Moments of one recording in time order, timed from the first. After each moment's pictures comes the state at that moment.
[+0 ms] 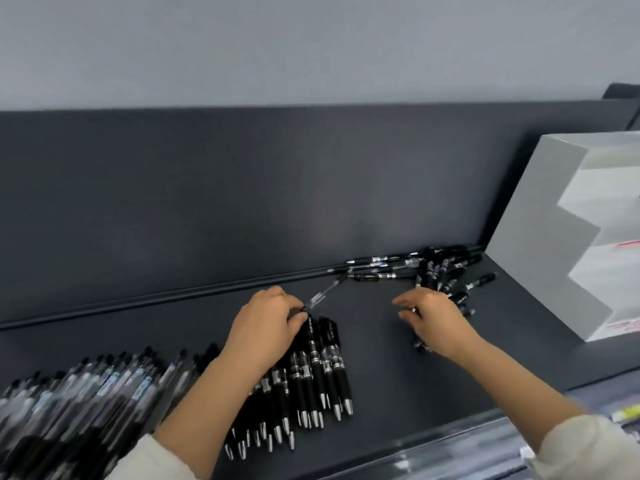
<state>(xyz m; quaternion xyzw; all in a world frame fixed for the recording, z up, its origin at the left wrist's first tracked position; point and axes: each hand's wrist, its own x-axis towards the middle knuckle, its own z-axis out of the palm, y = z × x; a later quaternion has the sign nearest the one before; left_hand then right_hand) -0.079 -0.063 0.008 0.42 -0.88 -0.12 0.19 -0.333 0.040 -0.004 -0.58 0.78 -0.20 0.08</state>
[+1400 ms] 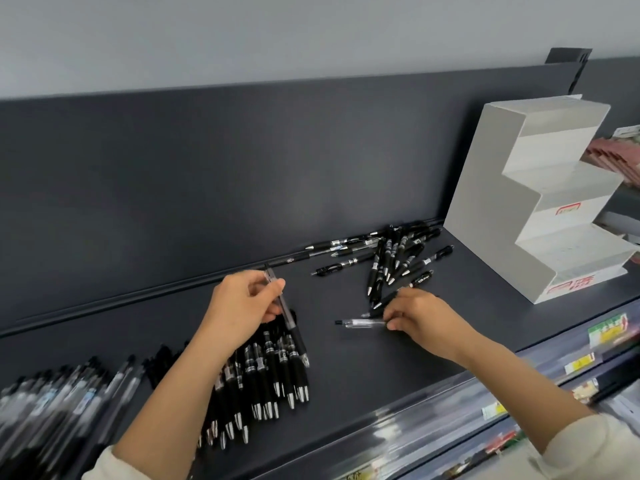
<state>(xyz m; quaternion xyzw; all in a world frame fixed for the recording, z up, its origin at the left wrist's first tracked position) -0.123 -0.044 0.029 0.46 -0.70 -0.46 0.30 -0.368 0.096 -0.012 -0.64 0.75 -0.14 0.09</state>
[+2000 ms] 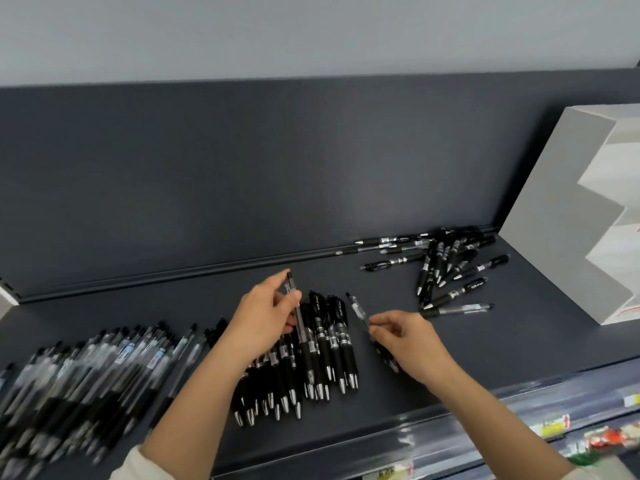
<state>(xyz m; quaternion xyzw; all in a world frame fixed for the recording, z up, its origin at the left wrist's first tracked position) -0.067 -0.043 0.015 0.49 -0.71 -0.44 0.24 -0.262 0.066 -0.025 -0.47 0.76 -0.37 0.25</state>
